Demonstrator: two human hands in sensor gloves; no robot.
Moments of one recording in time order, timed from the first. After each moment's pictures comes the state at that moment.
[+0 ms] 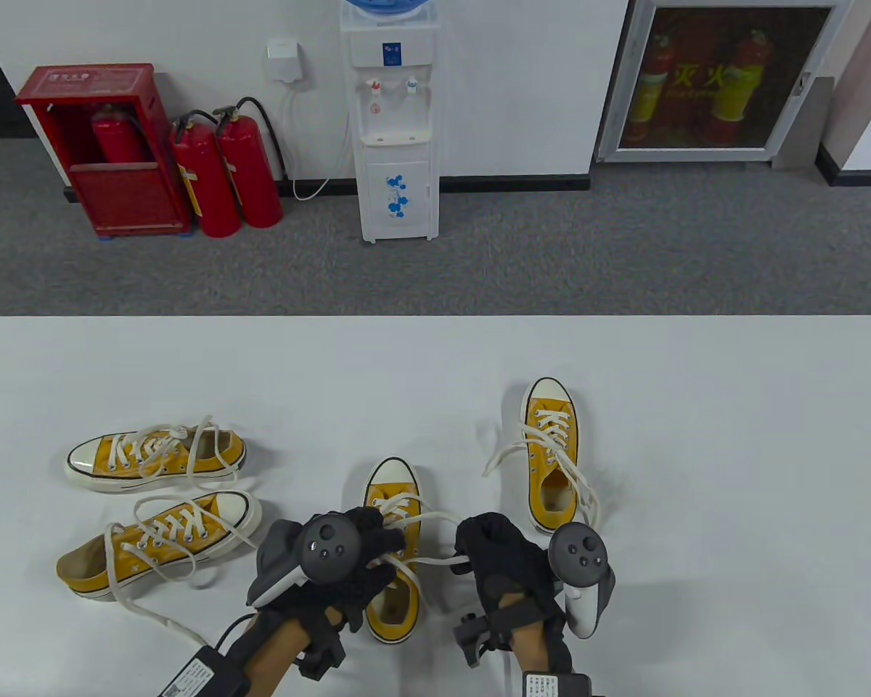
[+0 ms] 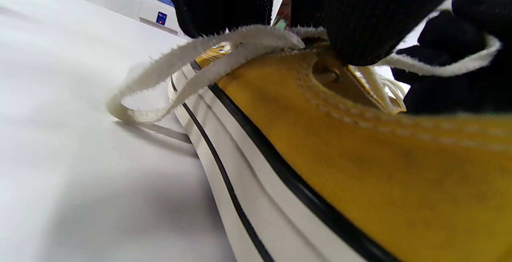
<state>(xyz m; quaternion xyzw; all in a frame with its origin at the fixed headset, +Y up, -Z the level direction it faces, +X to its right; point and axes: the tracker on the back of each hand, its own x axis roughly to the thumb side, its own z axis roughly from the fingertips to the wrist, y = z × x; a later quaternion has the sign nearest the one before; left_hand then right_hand) -0.162 -0.733 -0.289 -0.08 -0.18 0.19 0.96 0.101 -0.774 -0.288 0.00 0.01 0.77 0.64</state>
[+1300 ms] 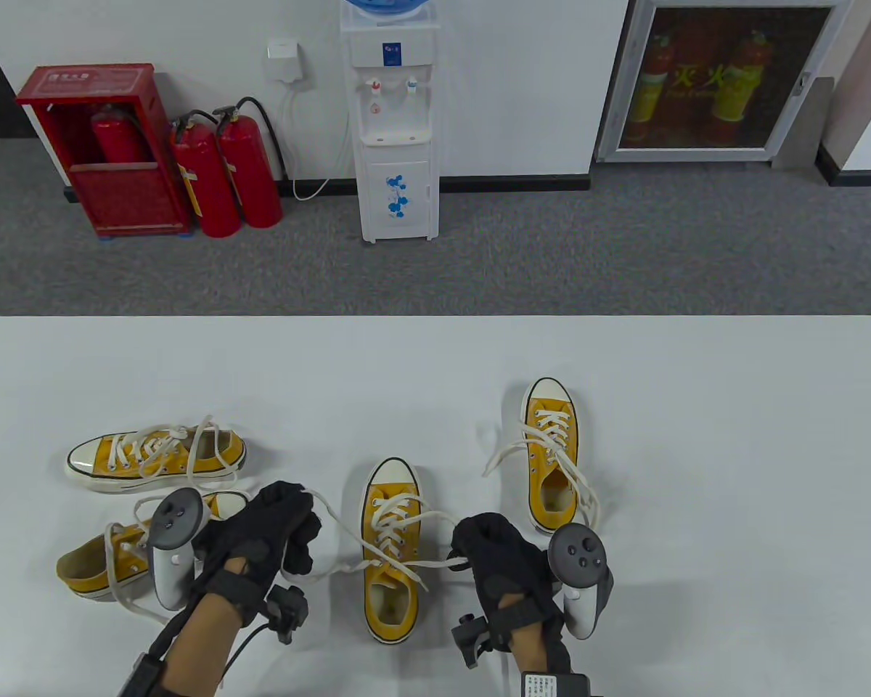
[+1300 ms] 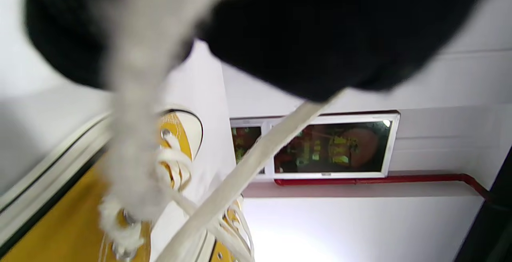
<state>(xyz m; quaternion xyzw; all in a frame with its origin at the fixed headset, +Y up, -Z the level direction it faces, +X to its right) -0.269 -0.745 -0.308 -0.11 -0.02 0.69 0.72 0.099 -0.774 -0.287 0.01 0.01 0.76 0.65</state>
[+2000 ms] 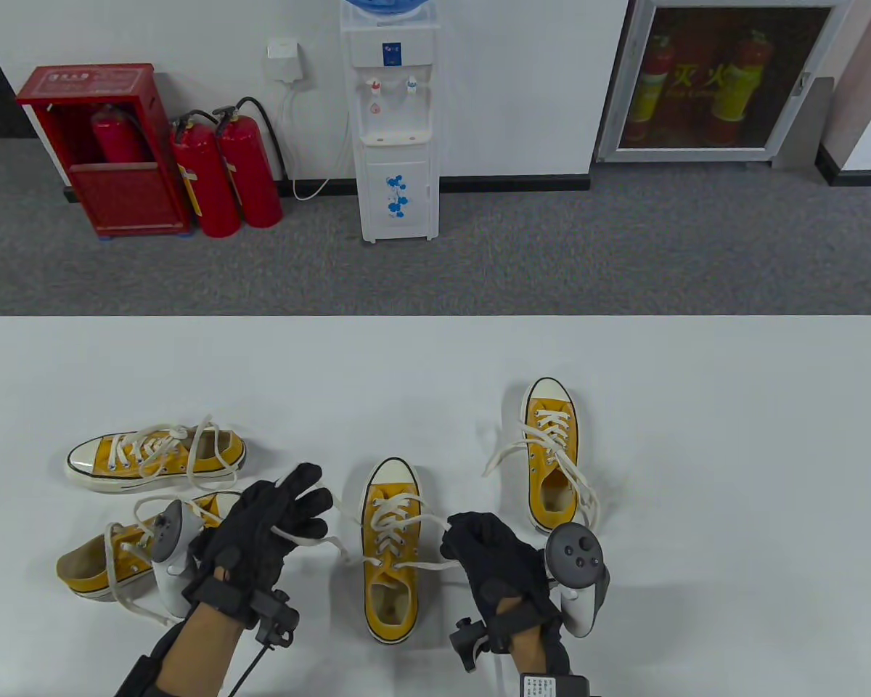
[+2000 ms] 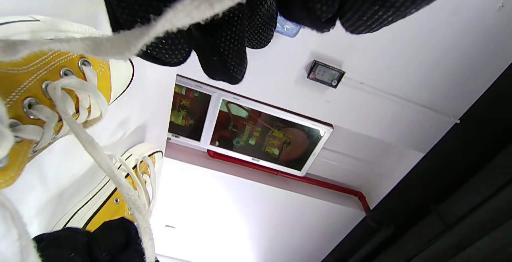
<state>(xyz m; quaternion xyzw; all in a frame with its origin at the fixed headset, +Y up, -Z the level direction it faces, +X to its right) -0.267 -0.753 -0.305 -0.10 -0.09 0.80 0.58 0.090 -0.763 -0.284 0.06 0.01 0.75 0.66</state>
